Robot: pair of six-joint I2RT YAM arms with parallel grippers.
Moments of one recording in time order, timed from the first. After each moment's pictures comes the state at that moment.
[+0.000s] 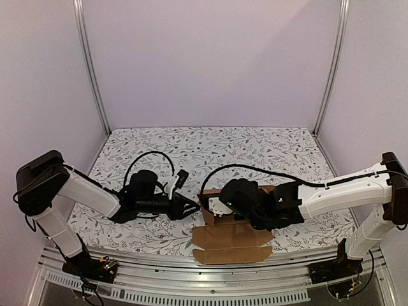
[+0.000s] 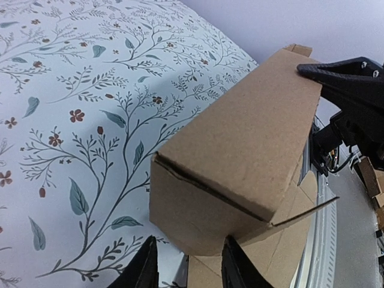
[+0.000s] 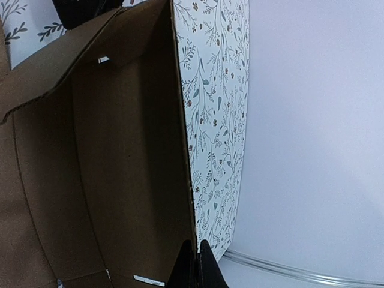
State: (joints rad) left arm -0.82 1.65 0.51 0.70 0.42 -0.40; right arm 1.28 1.59 1.03 -0.29 0.84 -0.74
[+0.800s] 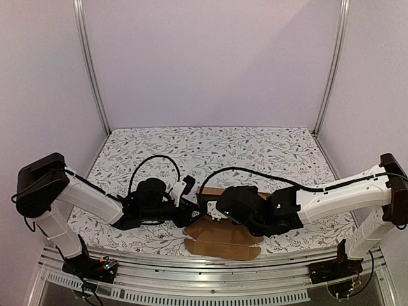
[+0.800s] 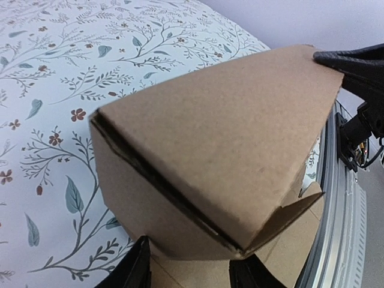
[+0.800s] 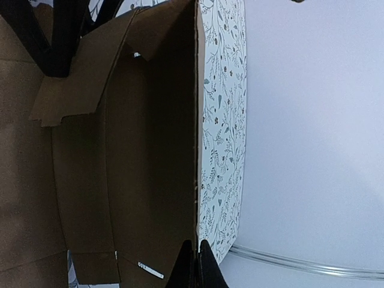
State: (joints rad) left arm -0.95 1.65 0.53 0.66 0.18 -0.36; right arm 1.33 1.61 1.03 -0.31 0.89 -0.66
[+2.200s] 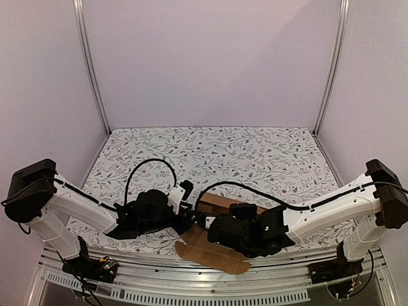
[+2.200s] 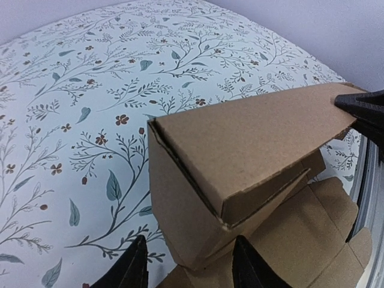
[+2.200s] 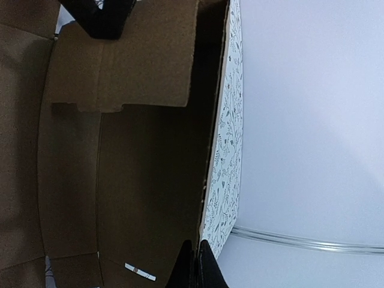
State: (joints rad) left arm -1.11 1.56 0.49 0.61 -0.21 -0.31; right arm 1.45 1.70 1.03 -0.40 1.05 -0.43
